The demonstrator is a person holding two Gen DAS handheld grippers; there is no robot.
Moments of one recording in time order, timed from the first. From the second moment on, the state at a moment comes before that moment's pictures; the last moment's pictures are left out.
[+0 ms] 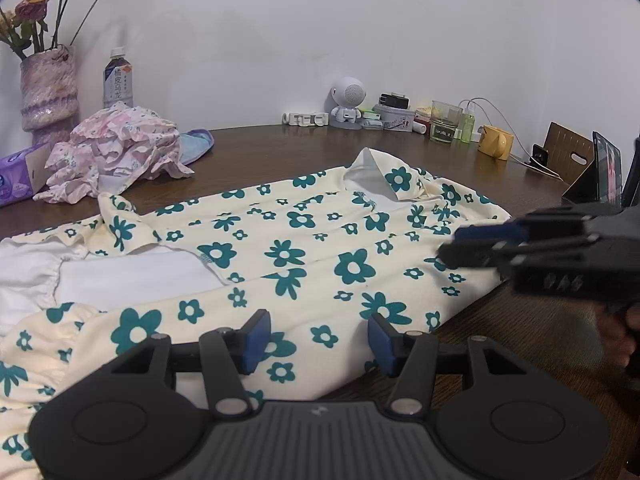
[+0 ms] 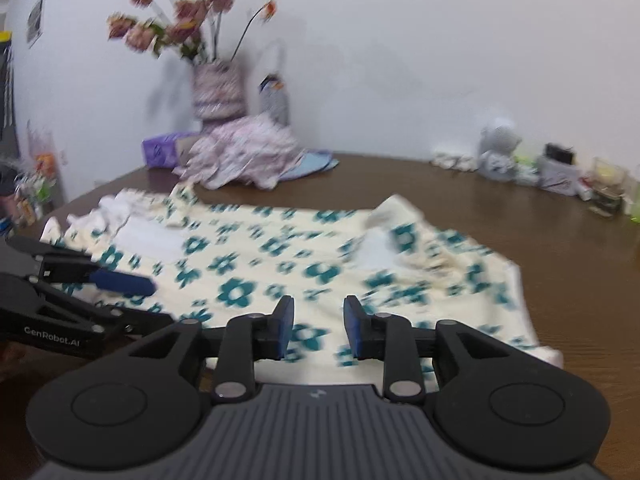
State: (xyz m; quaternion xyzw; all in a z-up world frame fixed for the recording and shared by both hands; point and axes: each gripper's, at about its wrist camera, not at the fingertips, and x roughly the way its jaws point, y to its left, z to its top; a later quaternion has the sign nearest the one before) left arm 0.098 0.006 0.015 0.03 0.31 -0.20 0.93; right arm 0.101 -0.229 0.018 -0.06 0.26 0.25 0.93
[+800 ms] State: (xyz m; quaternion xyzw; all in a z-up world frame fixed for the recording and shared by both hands) left arm 0.093 0.020 0.017 0.00 0.30 -0.20 0.93; right arm 0.107 -0.206 0.002 -0.09 0.29 0.24 0.92
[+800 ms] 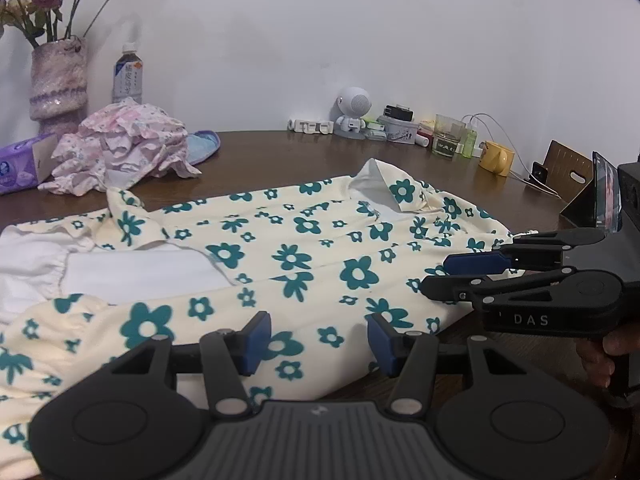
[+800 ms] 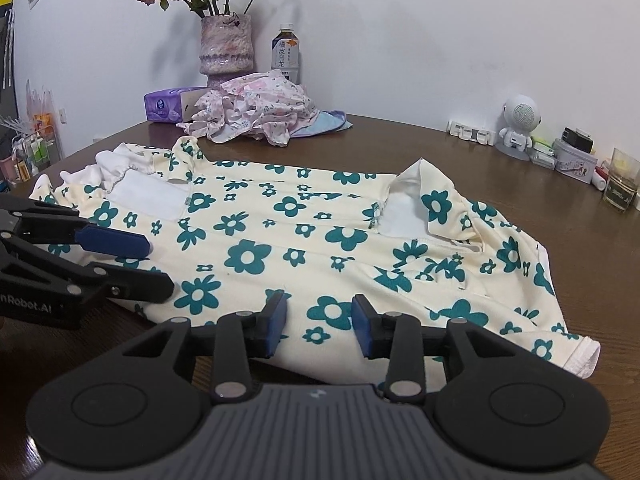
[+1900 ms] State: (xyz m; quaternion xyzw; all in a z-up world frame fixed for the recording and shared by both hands) left arm 0.038 0.208 0.041 -0.05 0.28 -0.03 0.96; right arm 0.108 -0.208 0.002 -0.09 0.29 0.24 0.92
